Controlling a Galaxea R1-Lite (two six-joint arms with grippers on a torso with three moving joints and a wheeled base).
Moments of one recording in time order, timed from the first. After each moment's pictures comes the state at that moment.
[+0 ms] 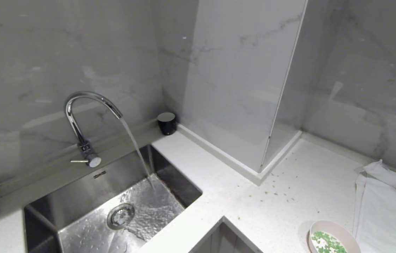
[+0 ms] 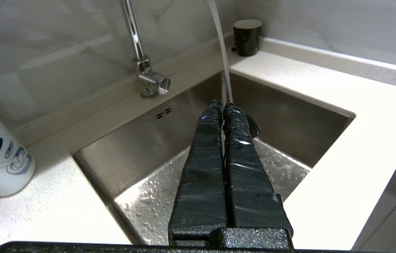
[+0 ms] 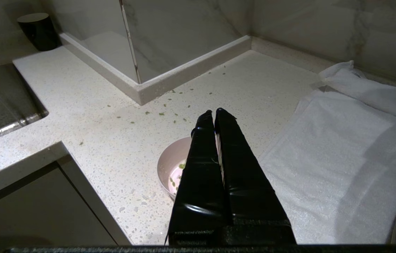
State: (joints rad) left arm 0.00 0.00 0.00 -0.08 -0.05 0.11; right arm 0.01 0.00 0.00 -0.01 0.00 0.01
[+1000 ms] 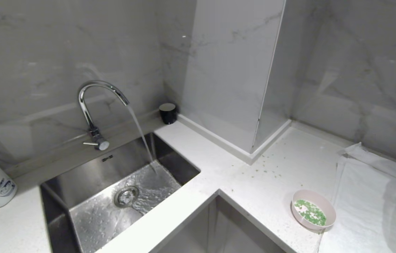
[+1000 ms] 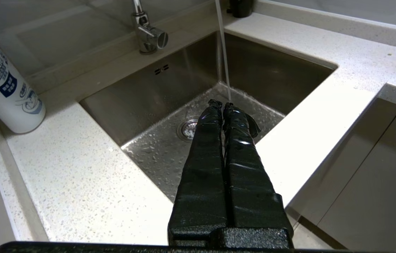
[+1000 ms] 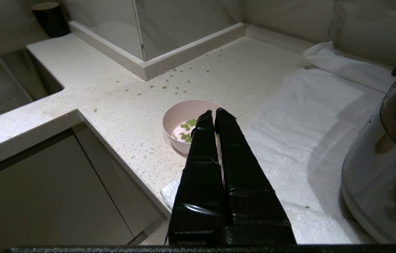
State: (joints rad) left arm 0.00 0.00 0.00 0.01 -0.05 0.10; right arm 0.01 0.00 0.00 -0.01 0.00 0.01
